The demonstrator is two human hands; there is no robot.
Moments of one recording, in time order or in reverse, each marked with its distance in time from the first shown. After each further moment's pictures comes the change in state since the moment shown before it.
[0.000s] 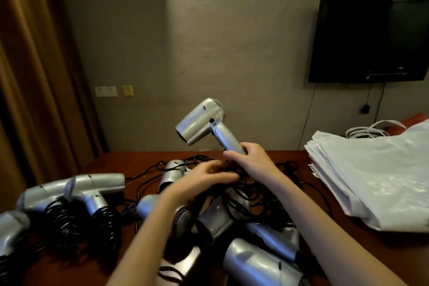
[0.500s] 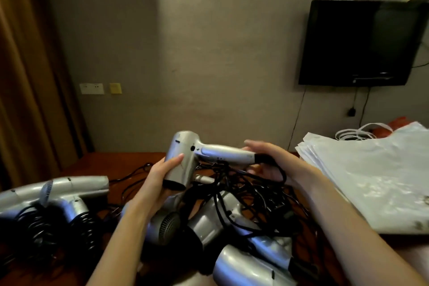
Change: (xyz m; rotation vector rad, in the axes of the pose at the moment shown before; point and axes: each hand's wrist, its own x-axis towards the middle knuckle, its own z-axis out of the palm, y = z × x) left_hand 0.000 -0.032 -0.034 -0.606 0.384 -0.095; right_hand -0.014 0.010 -0.060 0.662 -0.483 0.230
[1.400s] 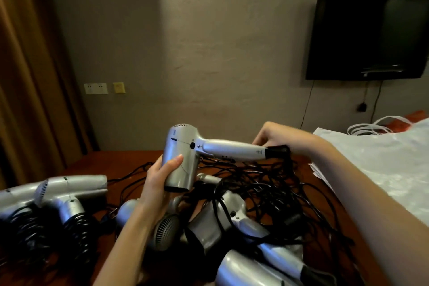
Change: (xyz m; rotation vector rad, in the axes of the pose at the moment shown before) left_hand -0.008 -0.014 0.004 -0.045 -0.012 0.213; right_hand 0.022 -0.035 -0.019 -1.208 0.104 -0.111
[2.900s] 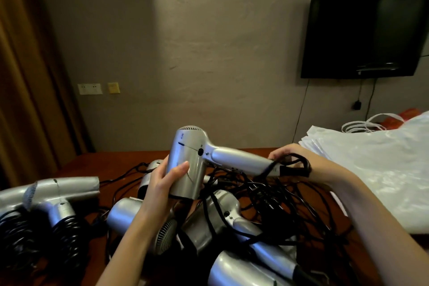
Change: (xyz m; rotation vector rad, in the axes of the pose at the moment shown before) left_hand -0.011 -0.005 0.024 0.083 -0.039 0.096; right_hand -0.050 0.046 0.032 0.519 0.138 -0.096
